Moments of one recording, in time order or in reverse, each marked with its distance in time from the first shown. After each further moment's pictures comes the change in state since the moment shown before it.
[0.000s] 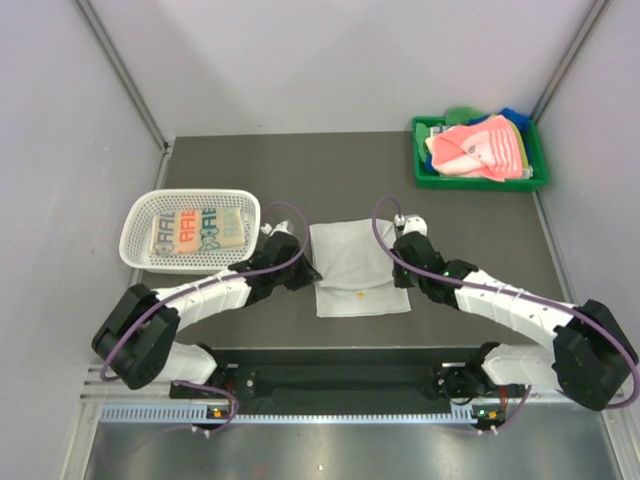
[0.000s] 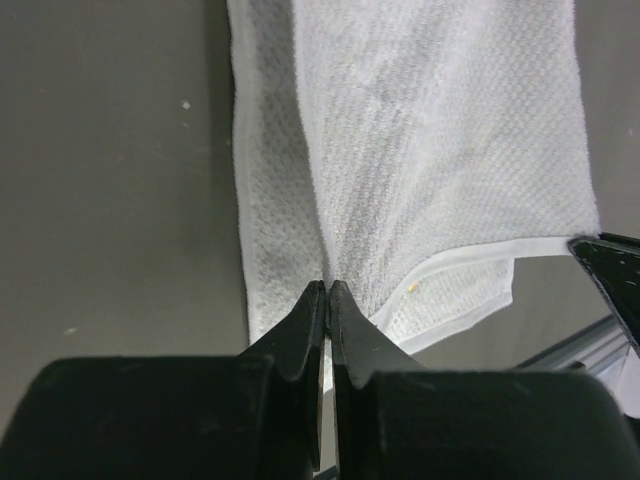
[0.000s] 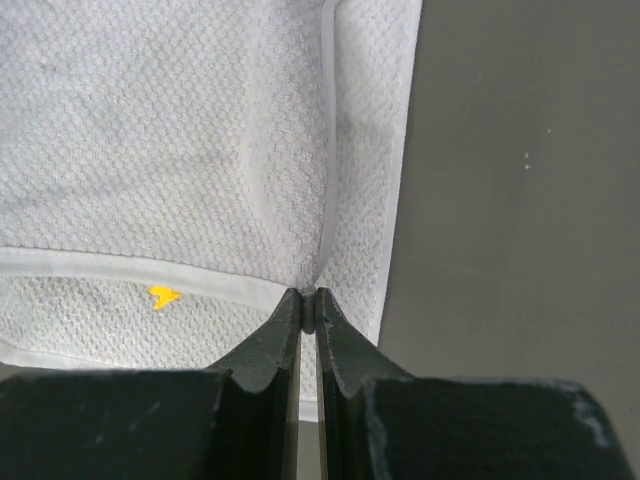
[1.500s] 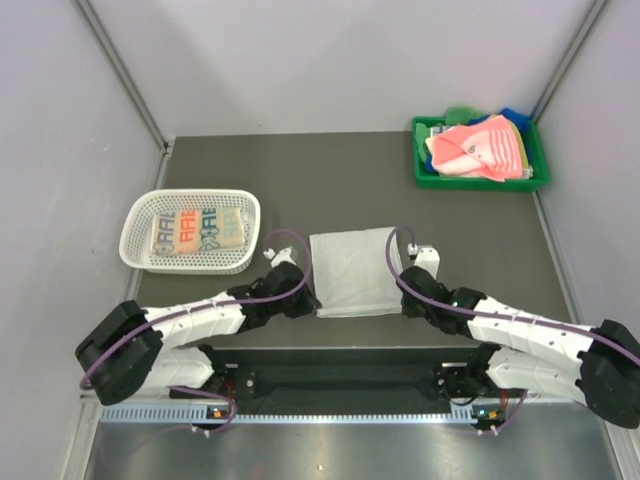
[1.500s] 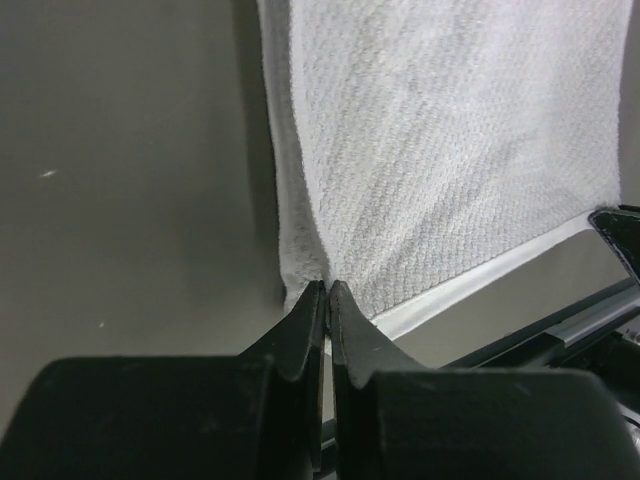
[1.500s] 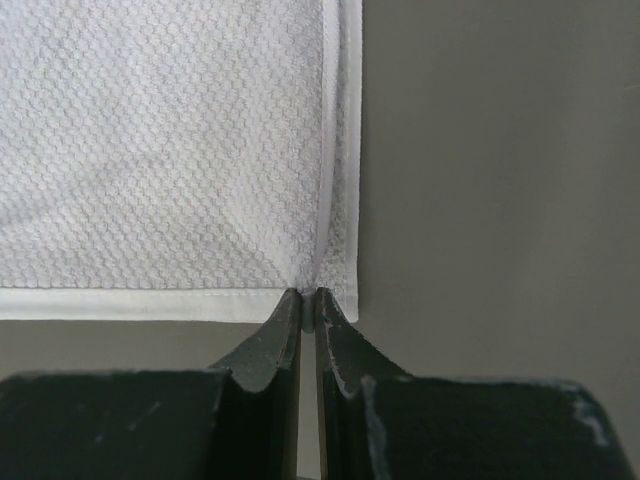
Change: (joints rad) left arm -0.192 -0.146 -0.164 -0.018 -0.095 -0.078; right arm 0.170 -0.192 -0.196 -0.109 0.135 0.260
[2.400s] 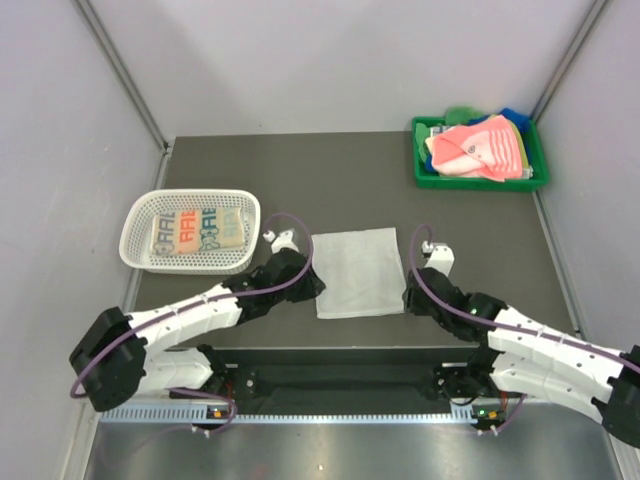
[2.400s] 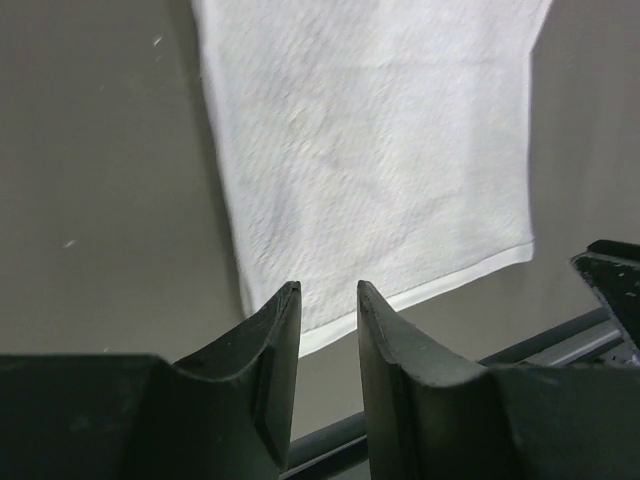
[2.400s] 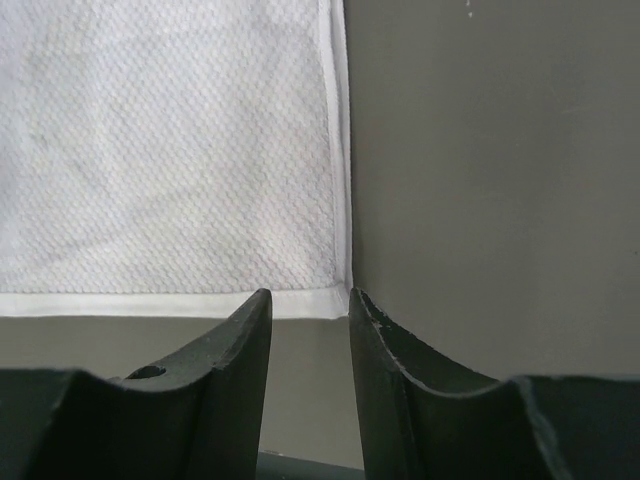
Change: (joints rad) left arm -0.003 -0.053 0.129 -0.128 -0.101 0.082; right arm 0.002 -0.186 -0.010 -0.082 0.038 0.031
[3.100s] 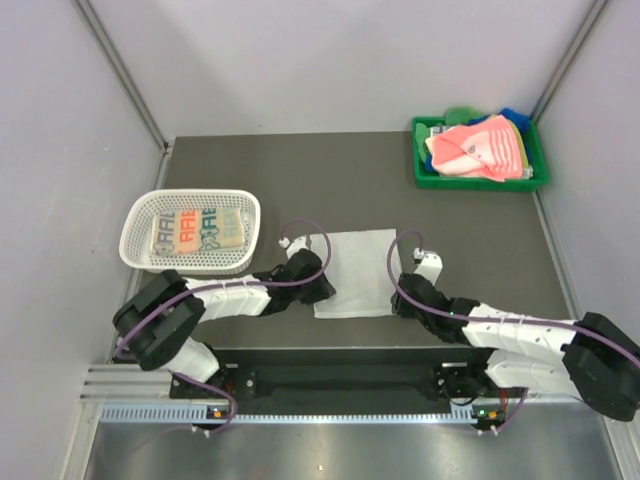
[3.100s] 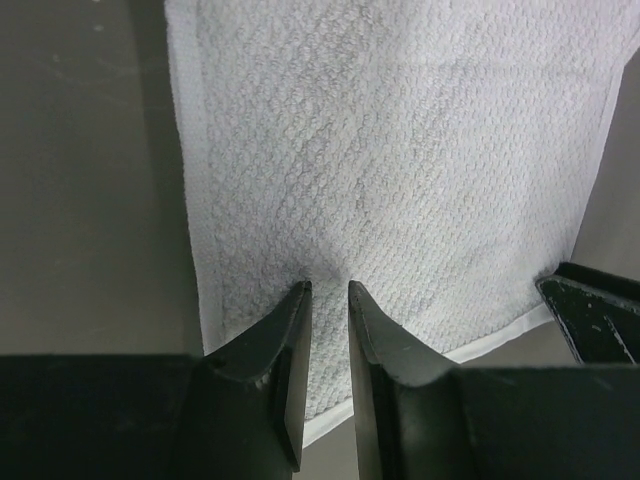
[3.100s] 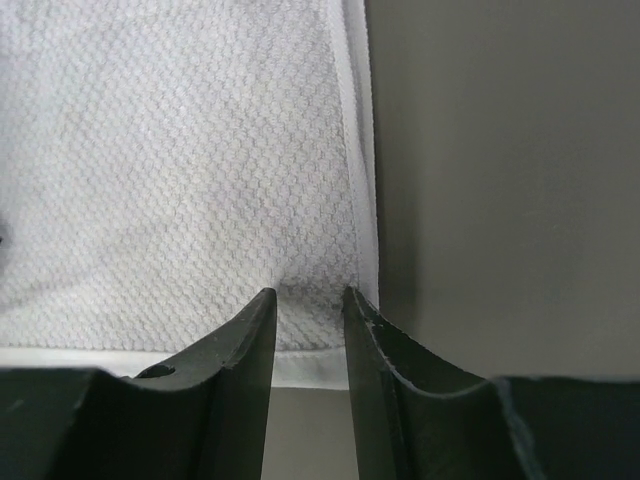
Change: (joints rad) left arm 0.011 0.335 0.018 0.246 0.067 -0.086; right arm -0.003 0.257 -0.114 0.367 -0.011 0.084
